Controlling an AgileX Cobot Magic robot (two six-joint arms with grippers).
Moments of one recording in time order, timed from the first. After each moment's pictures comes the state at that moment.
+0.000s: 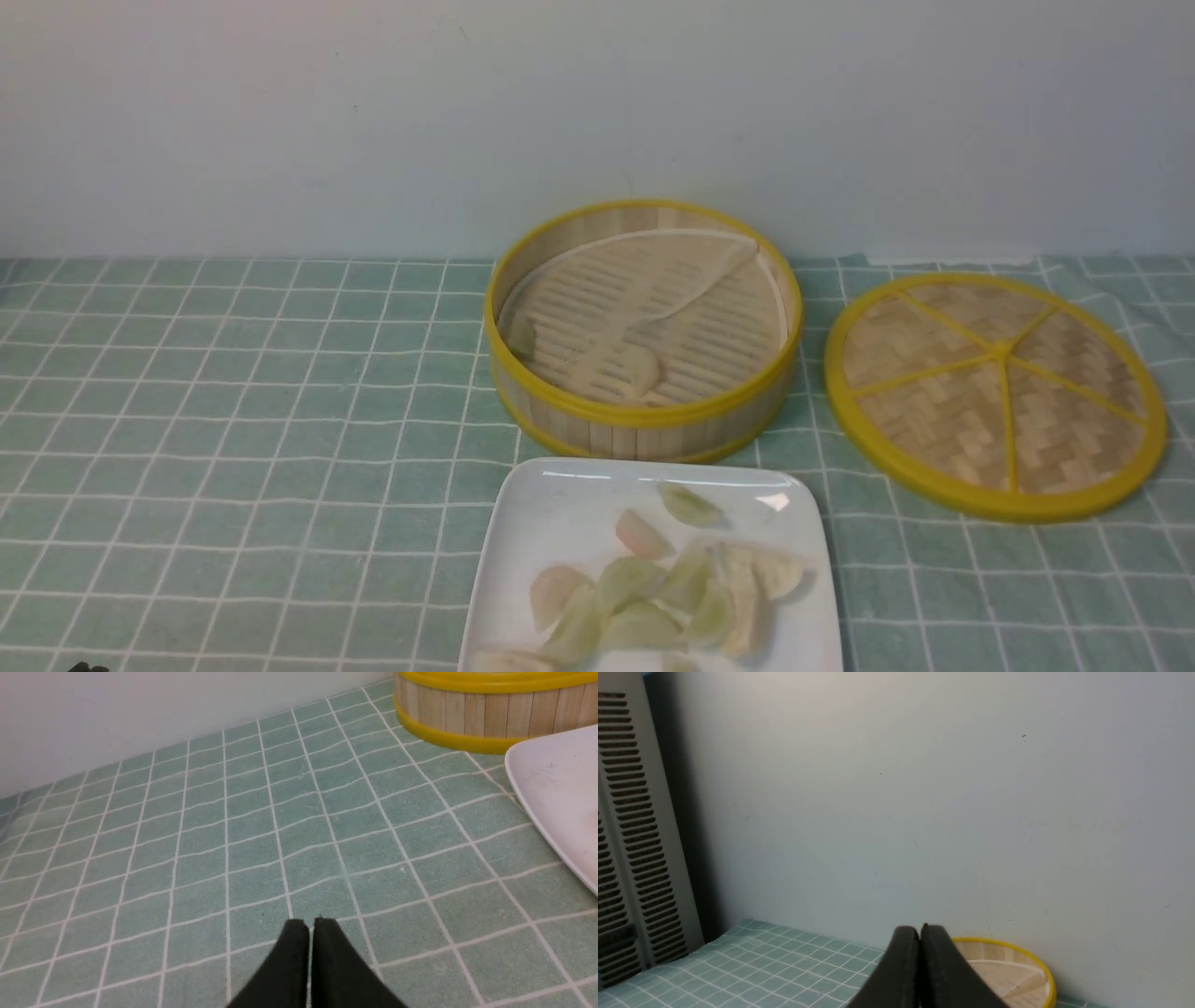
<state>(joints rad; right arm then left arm) 0.65 0.01 -0.41 -0.27 0.42 0.38 -0.08 -0.02 0.03 -0.10 0.38 0.29</state>
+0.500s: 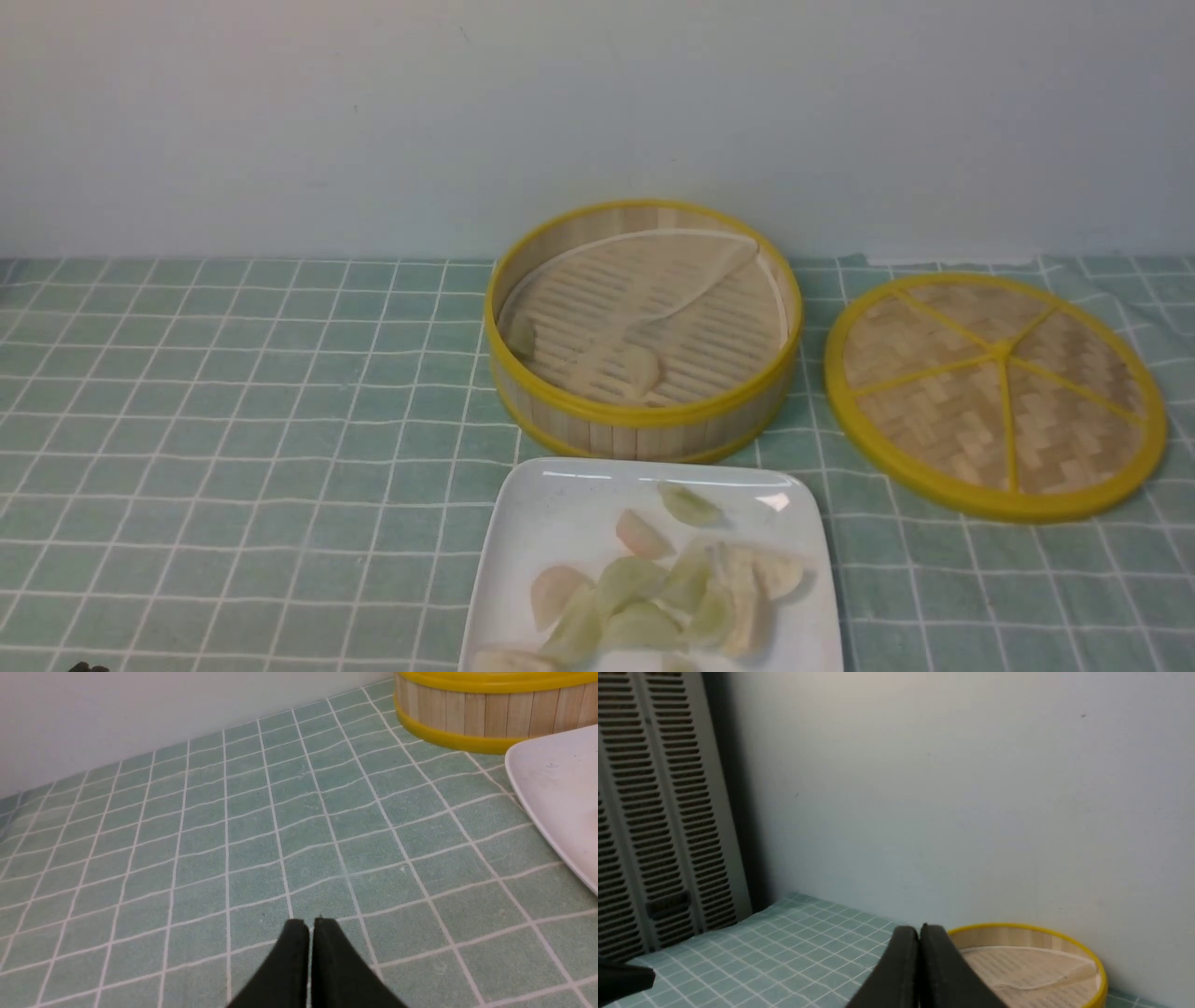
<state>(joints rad) 0.65 0.01 -0.38 0.08 0.41 0.03 -0.08 -0.02 0.03 -0.10 0.38 0.29</state>
